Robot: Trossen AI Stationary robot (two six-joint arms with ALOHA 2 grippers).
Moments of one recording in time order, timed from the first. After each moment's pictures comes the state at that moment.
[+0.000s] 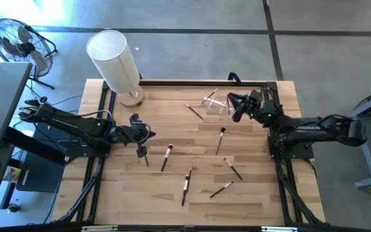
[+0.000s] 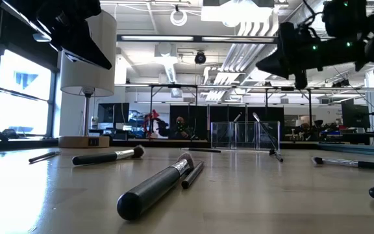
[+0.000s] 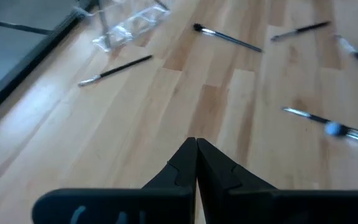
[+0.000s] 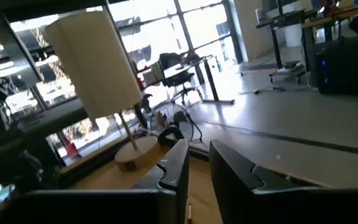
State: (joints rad) left arm -0.24 0.92 0.63 -0.34 -0.49 -0.30; right arm -0.40 0.97 0.23 0.79 0.24 0.33
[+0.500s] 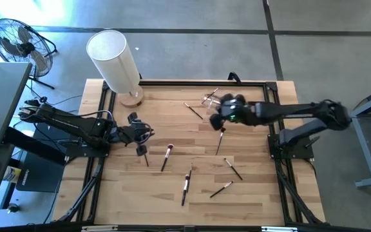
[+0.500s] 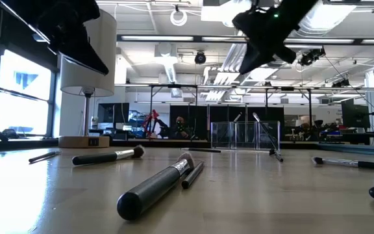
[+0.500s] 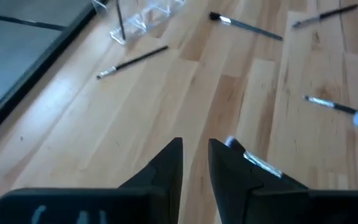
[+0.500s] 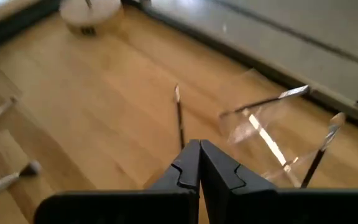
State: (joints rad) left arm -0.24 0.92 0.63 -0.40 -0.51 -0.29; right arm -0.10 1.32 1.00 -0.49 0.50 0.61
